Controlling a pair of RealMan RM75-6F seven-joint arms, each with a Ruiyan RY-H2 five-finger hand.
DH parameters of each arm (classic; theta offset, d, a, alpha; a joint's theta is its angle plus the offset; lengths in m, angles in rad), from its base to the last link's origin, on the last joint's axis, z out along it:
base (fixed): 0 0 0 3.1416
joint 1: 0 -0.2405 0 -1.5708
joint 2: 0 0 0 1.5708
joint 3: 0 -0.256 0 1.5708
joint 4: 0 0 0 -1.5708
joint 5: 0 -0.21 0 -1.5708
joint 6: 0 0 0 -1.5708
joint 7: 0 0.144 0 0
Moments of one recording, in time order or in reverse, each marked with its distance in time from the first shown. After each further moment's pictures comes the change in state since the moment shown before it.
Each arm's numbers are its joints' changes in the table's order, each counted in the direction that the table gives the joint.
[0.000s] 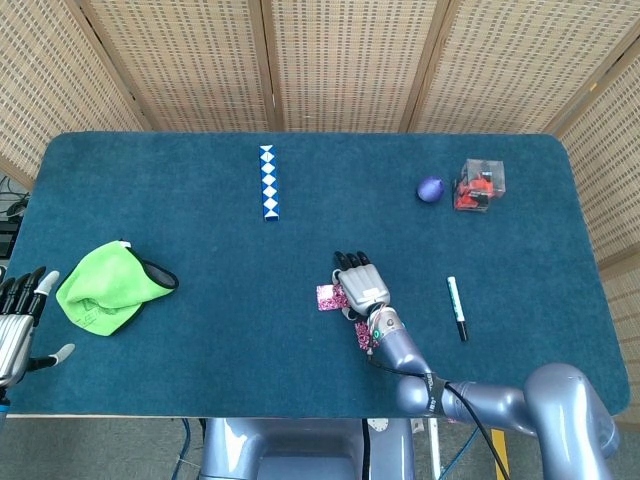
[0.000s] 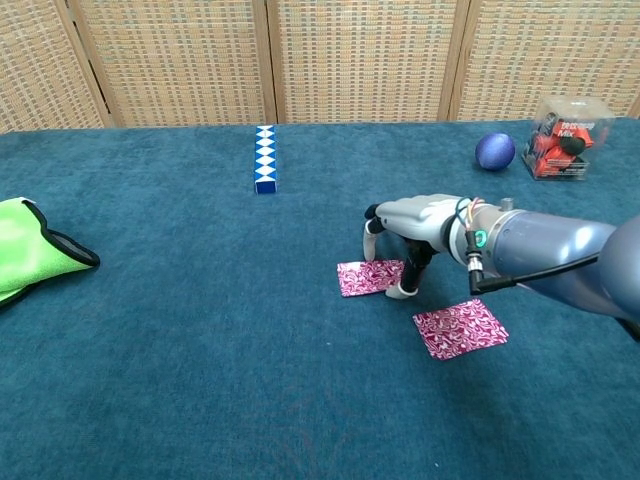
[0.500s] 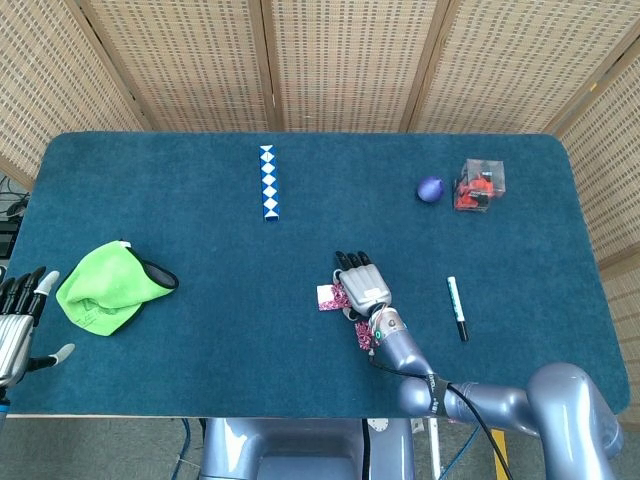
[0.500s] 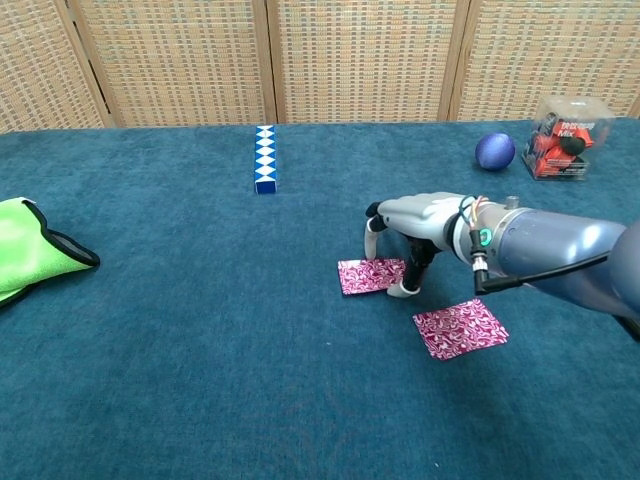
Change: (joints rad) left arm 0.000 0.000 0.000 0.000 0.000 0.000 0.000; right arm 0.005 -0.018 0.009 -0.026 0.014 -0.012 0.011
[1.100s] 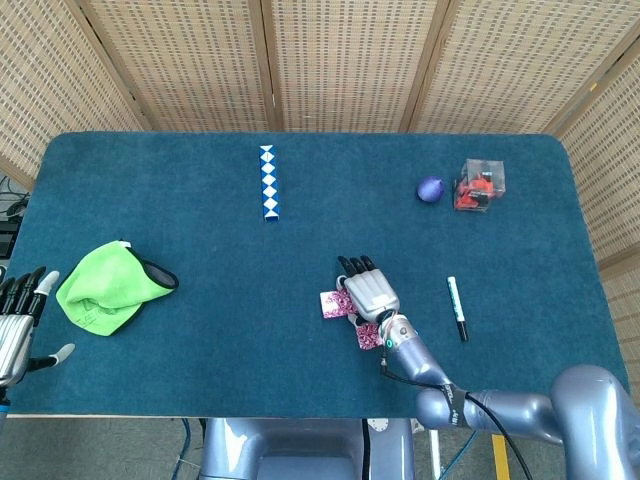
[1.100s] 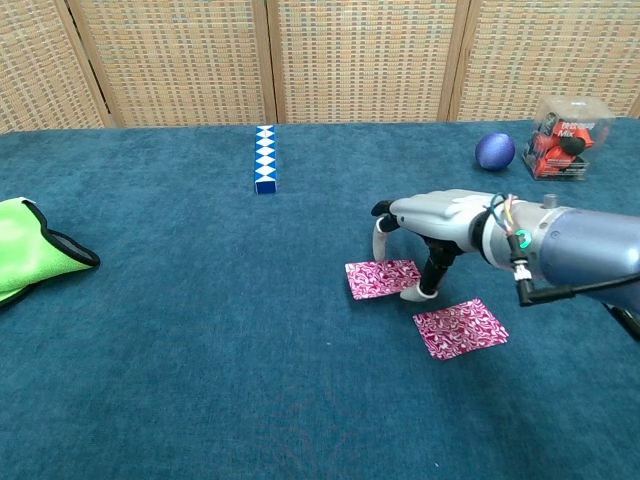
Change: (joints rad) left arm -0.001 0.001 -0.001 -0.001 -0.001 -0.002 0.004; right arm 0.060 -0.096 0.057 -0.135 0.126 -0.034 0.054
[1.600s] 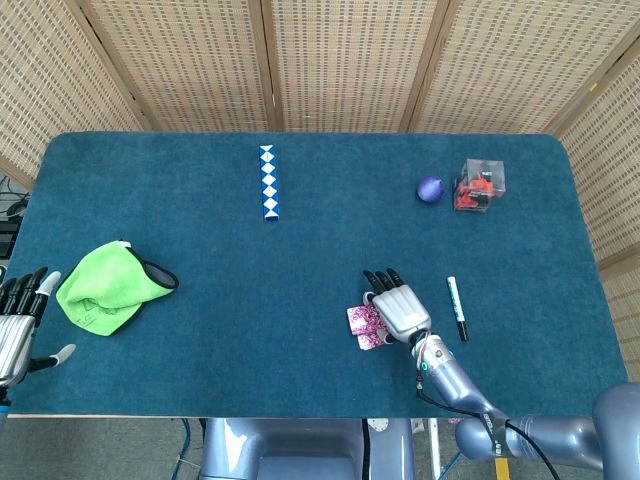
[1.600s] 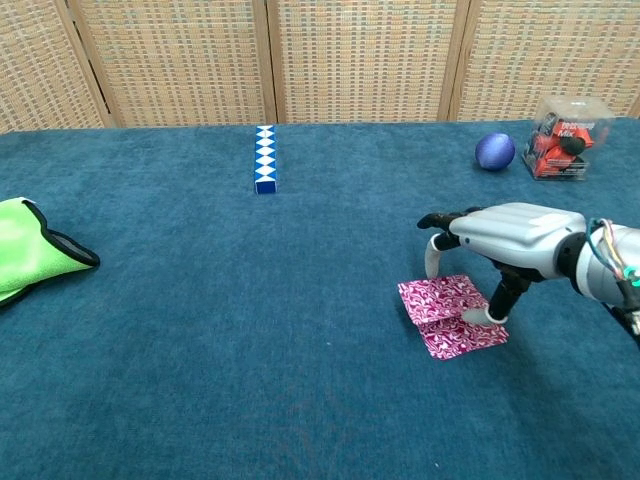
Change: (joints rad) left arm 0.001 -0.001 -0.002 -0.003 -0.003 0.001 0.005; right arm 0.137 -0.106 0.123 -0.082 0.233 -0.088 0.075
